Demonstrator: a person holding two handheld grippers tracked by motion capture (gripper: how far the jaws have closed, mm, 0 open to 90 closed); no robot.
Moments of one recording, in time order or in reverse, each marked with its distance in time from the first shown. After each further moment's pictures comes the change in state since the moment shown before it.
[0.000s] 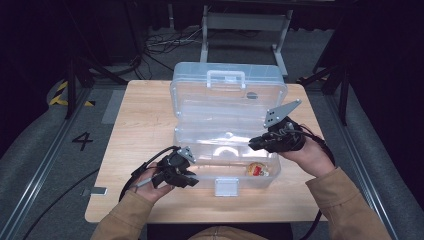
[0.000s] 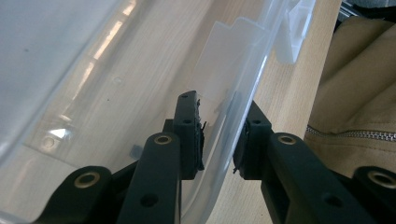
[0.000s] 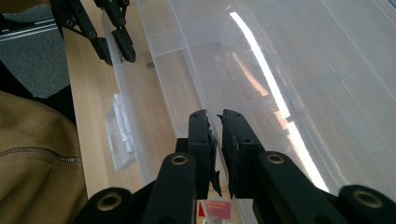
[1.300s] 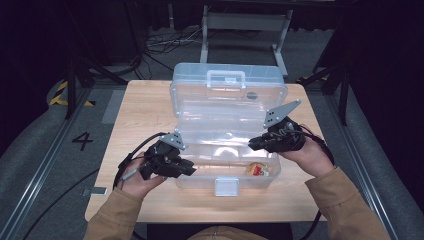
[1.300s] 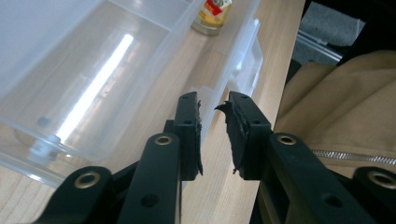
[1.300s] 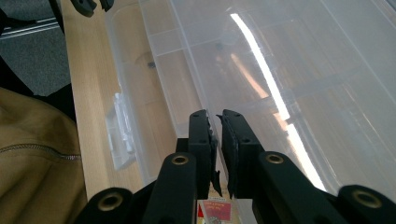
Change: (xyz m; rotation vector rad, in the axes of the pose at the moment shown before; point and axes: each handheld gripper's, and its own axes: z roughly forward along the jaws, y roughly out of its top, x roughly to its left) left arm -0.007 0.014 -0.066 -0.163 -0.024 0.019; right arm -0.001 0.000 0.001 -0.002 0.006 -0.012
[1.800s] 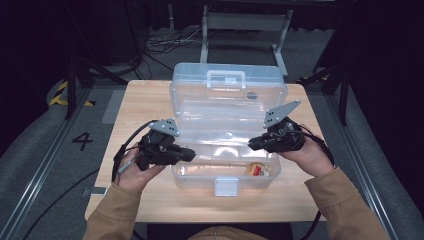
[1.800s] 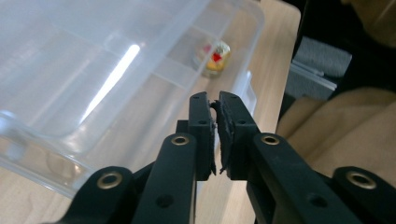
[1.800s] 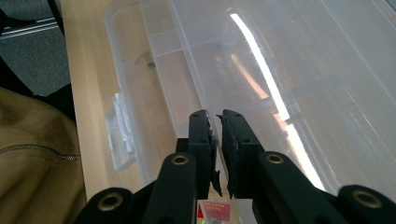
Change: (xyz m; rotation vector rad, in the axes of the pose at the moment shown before) left arm 0.001 0.017 -0.030 -0.140 0.017 0.000; right arm 0.000 0.000 0.000 -0.002 0.000 -0.001
